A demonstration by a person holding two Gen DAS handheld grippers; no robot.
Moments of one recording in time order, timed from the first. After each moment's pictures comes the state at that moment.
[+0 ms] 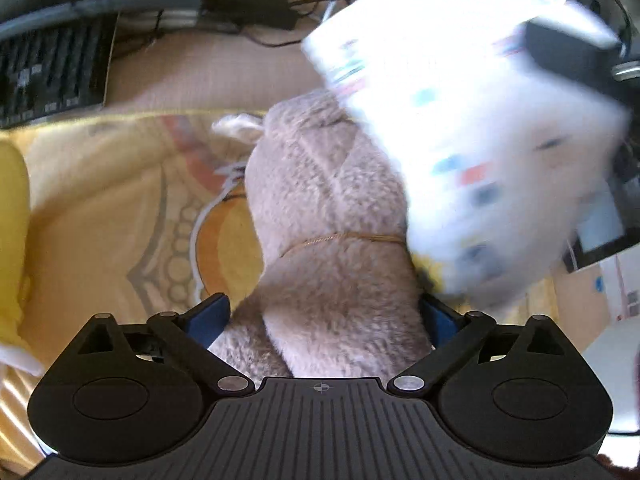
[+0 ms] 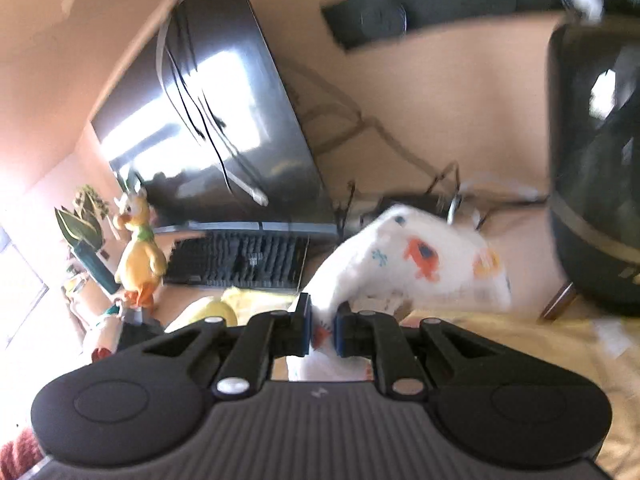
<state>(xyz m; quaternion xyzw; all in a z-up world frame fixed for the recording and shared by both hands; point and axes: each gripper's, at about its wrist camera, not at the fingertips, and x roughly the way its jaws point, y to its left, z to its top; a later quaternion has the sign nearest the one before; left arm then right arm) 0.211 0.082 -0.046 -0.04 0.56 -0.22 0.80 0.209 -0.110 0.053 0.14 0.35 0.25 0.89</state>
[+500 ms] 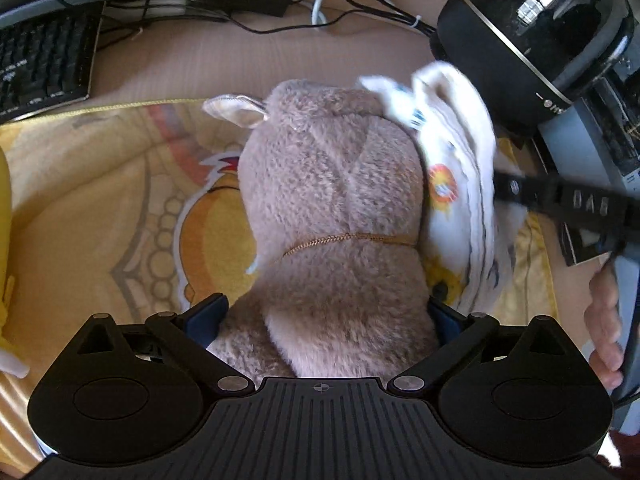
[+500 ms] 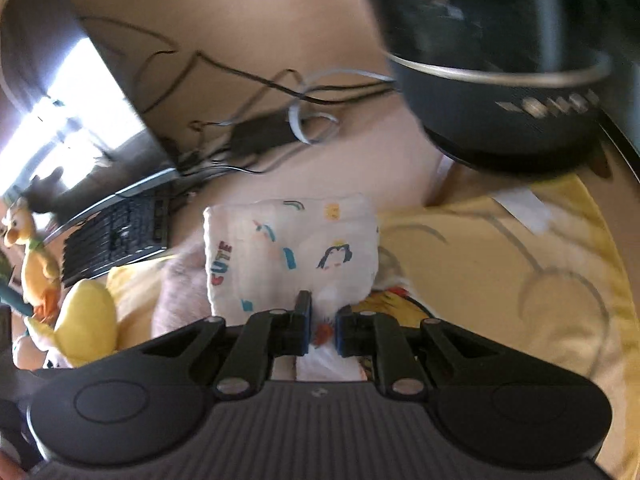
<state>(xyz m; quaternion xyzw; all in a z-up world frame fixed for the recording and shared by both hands) 0.220 0.071 -0.055 -0.04 0.58 -0.22 0.78 0.209 -0.173 -0.024 0.20 0.44 0.09 0.87</state>
